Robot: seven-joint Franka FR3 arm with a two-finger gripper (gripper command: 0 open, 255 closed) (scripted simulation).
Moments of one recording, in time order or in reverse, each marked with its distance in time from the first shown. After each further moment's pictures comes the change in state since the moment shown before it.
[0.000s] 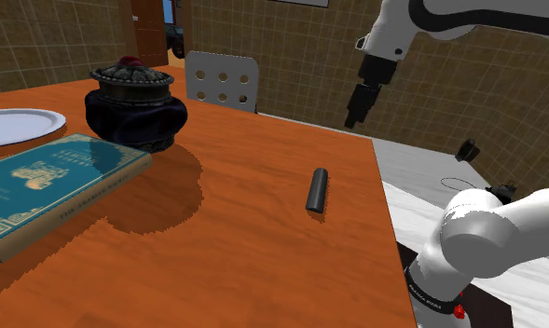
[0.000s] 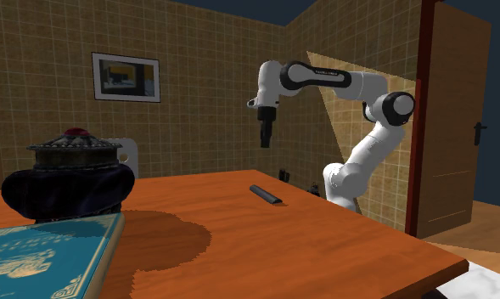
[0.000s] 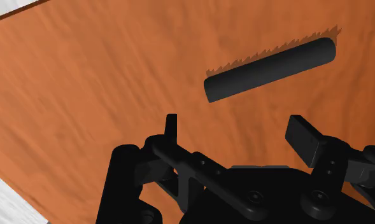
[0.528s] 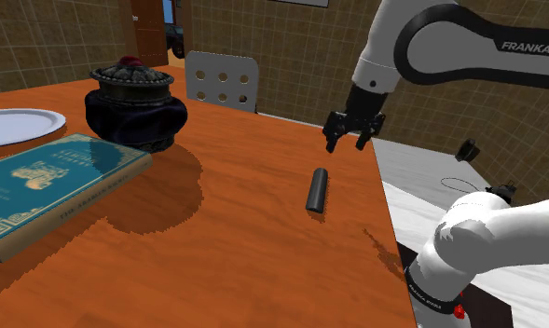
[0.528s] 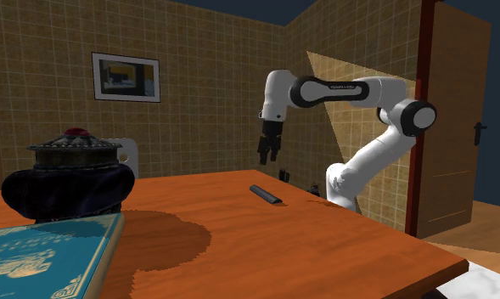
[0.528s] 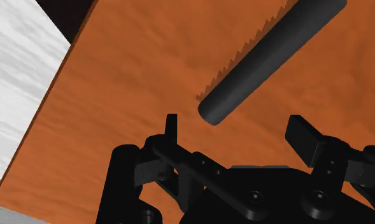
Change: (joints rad) arm -0.157 -0.129 0.294 -0.197 0.085 0.131 0.600
